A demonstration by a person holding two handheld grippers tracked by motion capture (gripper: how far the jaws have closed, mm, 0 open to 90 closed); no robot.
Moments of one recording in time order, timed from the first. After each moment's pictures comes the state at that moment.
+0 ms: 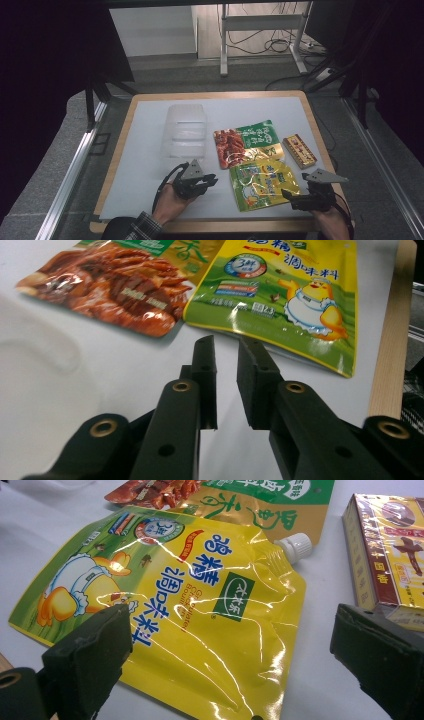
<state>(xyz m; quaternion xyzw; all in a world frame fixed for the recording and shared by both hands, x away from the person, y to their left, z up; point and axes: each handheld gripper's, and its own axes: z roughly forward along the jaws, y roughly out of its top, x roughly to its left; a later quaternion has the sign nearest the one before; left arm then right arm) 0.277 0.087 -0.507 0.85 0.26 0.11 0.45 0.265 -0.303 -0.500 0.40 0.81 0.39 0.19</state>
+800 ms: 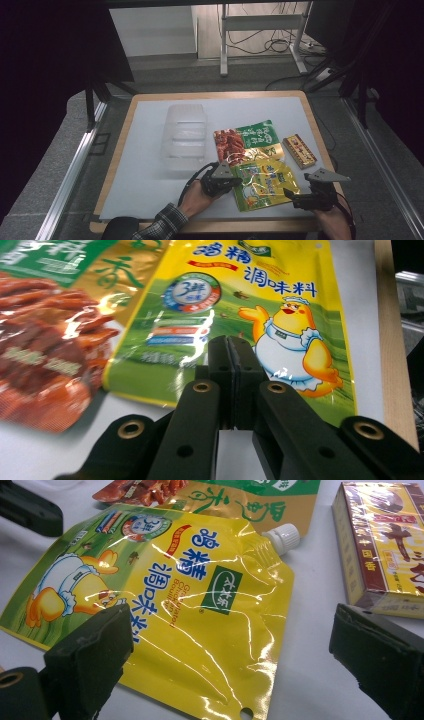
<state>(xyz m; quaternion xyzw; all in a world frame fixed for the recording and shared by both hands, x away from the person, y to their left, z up) 0.300 0.015 -0.529 0.87 0.19 0.07 0.45 0.267 -0.310 -0.501 0.42 0.80 0.39 0.18</state>
